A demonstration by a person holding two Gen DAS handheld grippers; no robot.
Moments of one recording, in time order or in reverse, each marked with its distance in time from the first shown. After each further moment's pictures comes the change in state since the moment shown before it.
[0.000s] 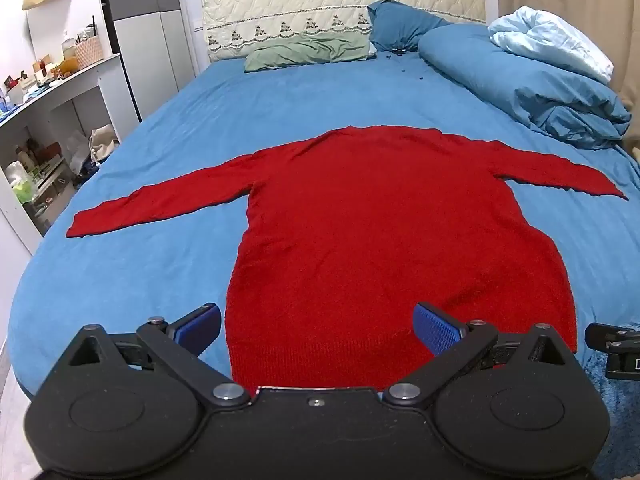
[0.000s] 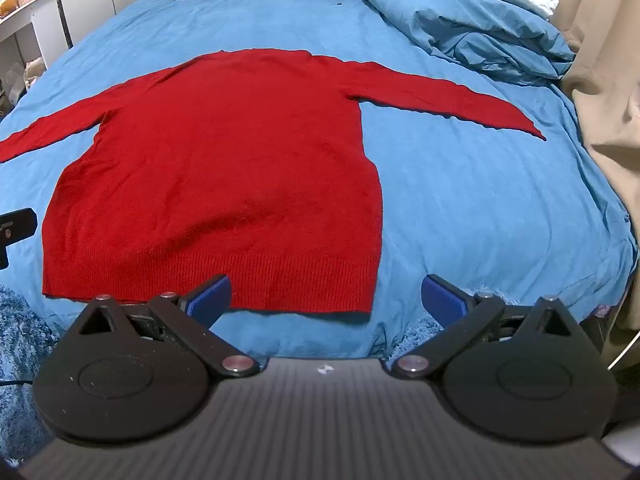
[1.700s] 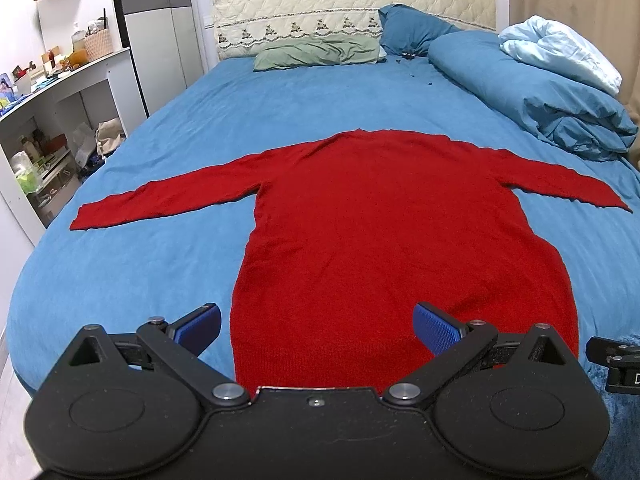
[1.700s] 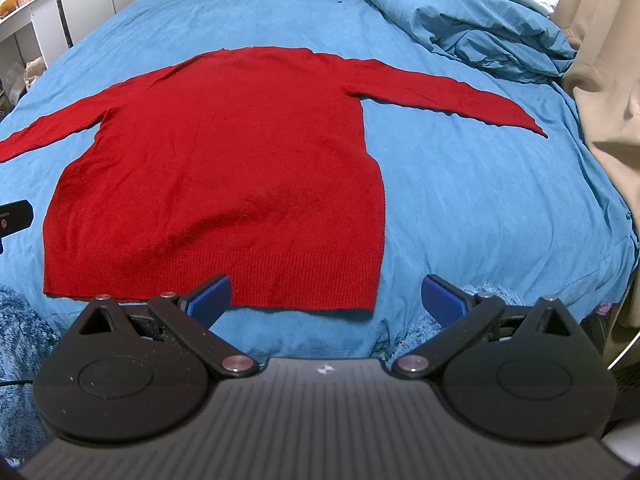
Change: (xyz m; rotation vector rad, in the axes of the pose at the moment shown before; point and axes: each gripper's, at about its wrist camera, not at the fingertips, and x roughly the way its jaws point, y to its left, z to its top) left arm 0.002 0.004 -0.003 -0.036 -0.009 0.007; right arm 0.004 -0.003 -0.002 0.001 0.009 0.010
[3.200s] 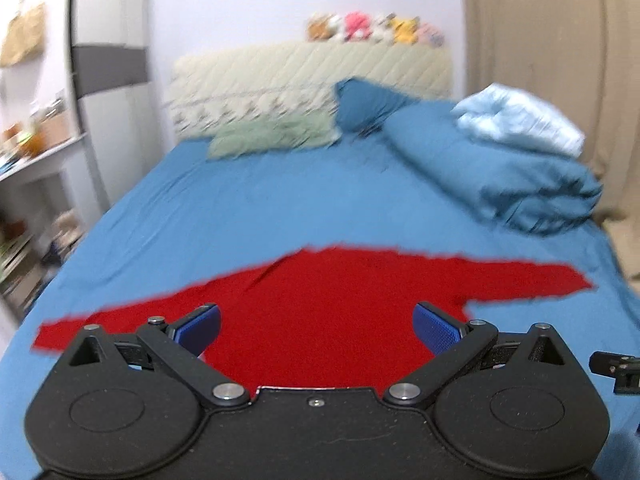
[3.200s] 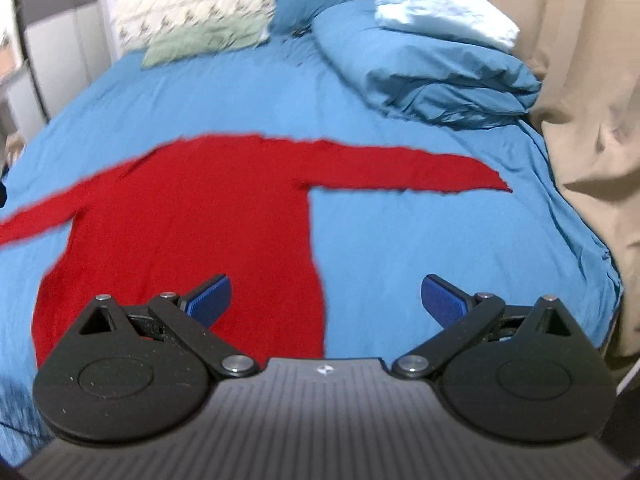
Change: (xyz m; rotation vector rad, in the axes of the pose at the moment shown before) left arm -0.002 -0.055 0.138 0.056 -0.237 -0.141; right arm -0.012 -0.079 0.086 0.129 -0.158 -0.012
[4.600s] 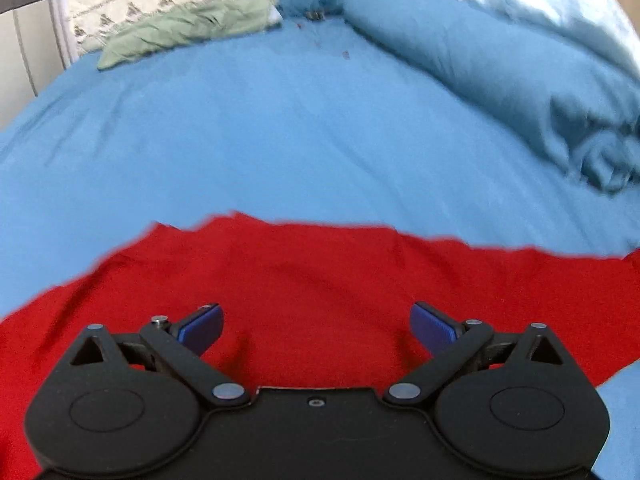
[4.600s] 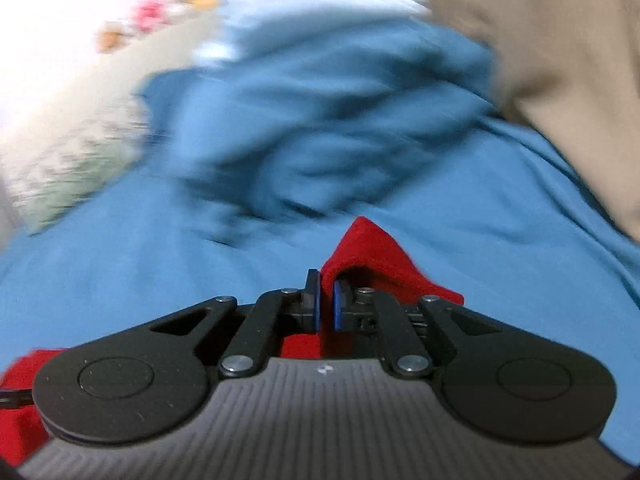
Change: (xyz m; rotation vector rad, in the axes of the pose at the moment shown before) left arm 0.394 -0.056 0.029 0.014 0.308 -0.112; right arm 0.312 -0.202 0.148 0.343 -0.212 -0.009
